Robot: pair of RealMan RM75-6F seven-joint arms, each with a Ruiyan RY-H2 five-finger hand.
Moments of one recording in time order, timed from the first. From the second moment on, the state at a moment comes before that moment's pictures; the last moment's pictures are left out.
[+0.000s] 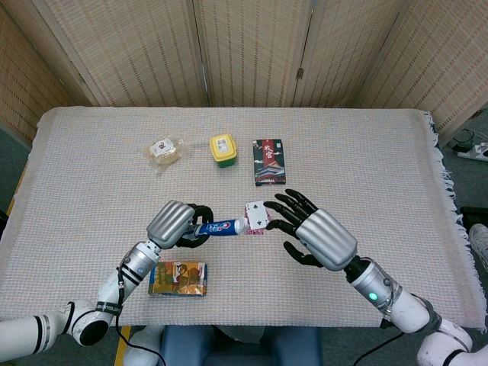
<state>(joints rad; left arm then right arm) -0.75 -1.41 -0.23 -1.70 1.31 0.99 0.10 0.57 -1.03 0.21 -2.02 -1.64 1.05 -0.04</state>
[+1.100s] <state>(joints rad) -0.79 -1.44 -0.22 -1.73 1.22 1.00 0.18 0.68 -1.14 0.20 -1.99 -1.44 0.98 -0.23</state>
